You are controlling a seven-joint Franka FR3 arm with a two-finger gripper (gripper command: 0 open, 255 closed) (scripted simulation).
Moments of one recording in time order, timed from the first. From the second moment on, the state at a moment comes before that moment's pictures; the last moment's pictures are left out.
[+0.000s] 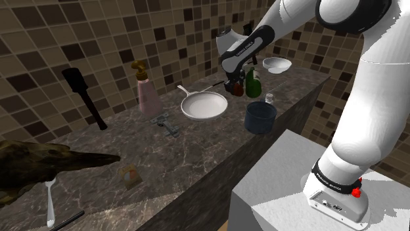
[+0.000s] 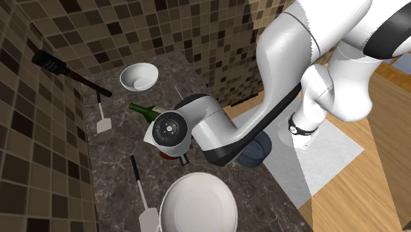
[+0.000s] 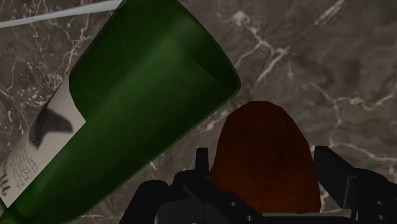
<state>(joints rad) -0.13 0.23 -0.06 -2.05 -0.40 2.22 0.17</state>
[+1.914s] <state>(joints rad) -0.12 0.08 -0.05 -1.87 -0.34 1.91 0.05</state>
